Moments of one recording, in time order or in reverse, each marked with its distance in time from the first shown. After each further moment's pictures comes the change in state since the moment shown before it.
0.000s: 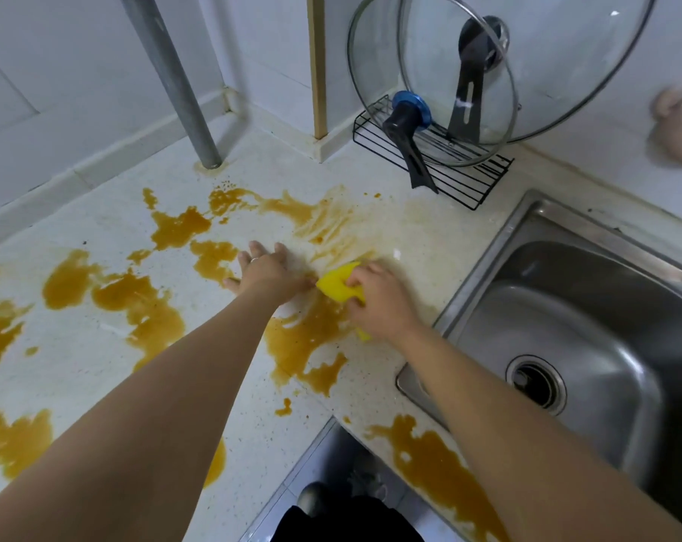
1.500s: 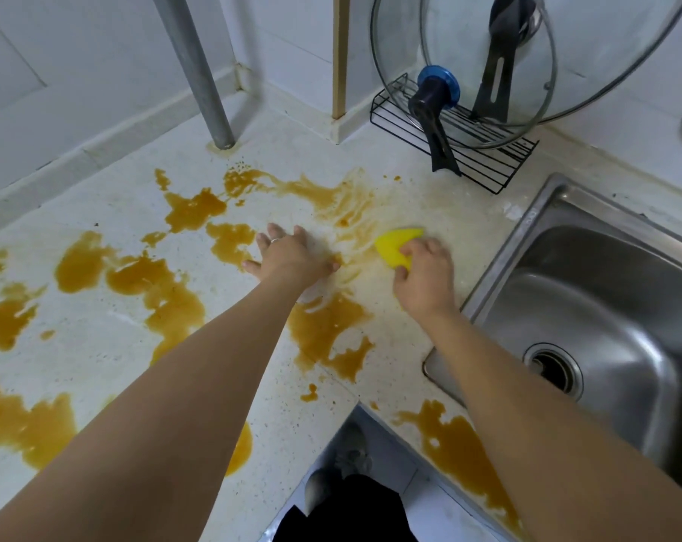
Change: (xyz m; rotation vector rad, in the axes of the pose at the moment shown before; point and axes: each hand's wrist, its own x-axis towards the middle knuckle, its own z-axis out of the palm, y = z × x) left_hand -0.004 0.002 -0.003 0.027 -0.004 0.011; right_hand 0.005 0.006 0.006 -0.070 0.261 0.303
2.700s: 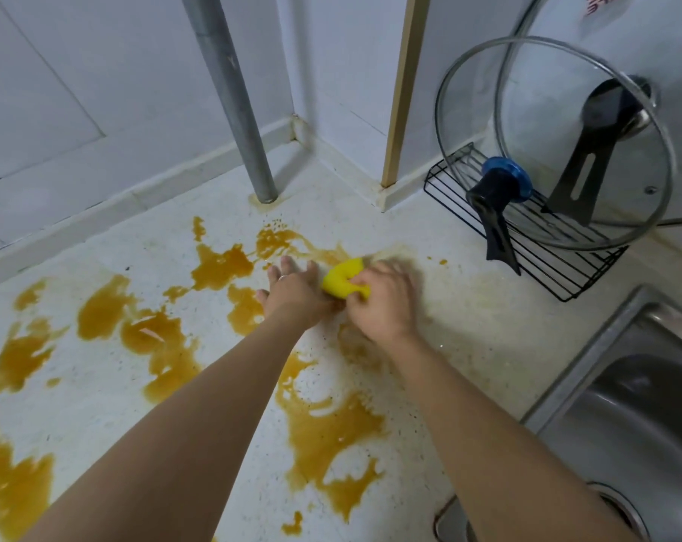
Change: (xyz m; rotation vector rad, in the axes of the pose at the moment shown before) left_hand 0.070 0.003 -0.028 -0.002 0.023 -0.069; right_hand 0.103 -0.069 0.042 0.131 -0.099 -0.349
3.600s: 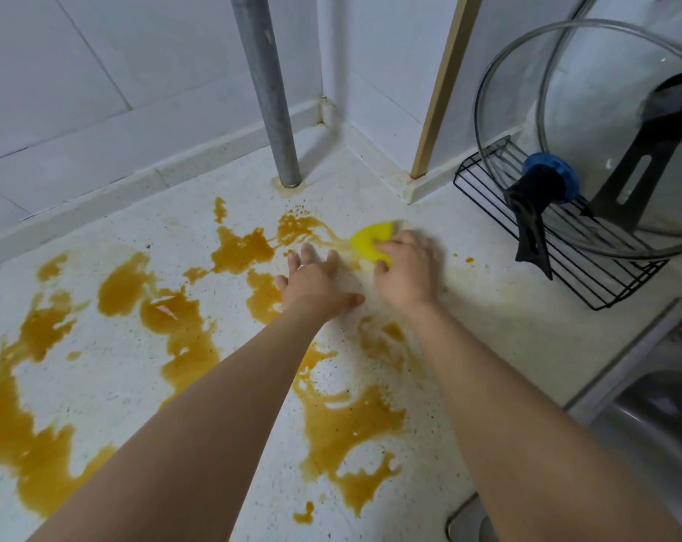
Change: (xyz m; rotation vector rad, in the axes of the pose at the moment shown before) left_hand -0.002 -0.006 -0.002 -0.049 -0.001 0.013; right_hand 0.039 -0.002 0.002 -0.078 -0.126 0.053
